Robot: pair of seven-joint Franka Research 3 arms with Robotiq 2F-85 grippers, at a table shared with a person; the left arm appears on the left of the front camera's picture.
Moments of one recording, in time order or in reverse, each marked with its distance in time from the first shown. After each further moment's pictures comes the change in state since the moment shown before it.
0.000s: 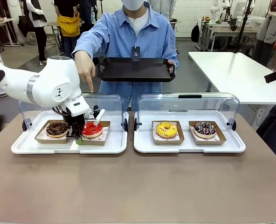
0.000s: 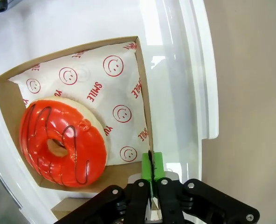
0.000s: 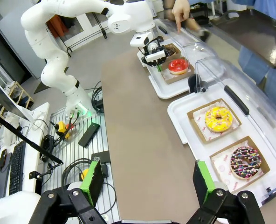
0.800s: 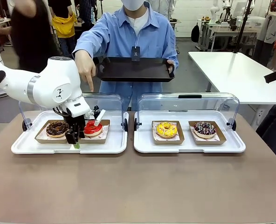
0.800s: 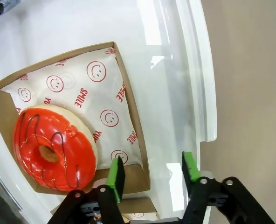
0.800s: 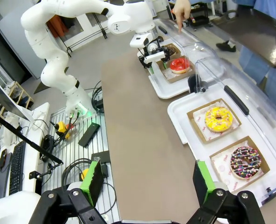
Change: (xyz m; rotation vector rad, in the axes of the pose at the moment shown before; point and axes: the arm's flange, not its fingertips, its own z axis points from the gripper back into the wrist) left arm 0.002 -0.002 -0.002 -0.003 0.002 -0.005; right arm 0.000 0.000 0.000 0.000 0.000 0.000
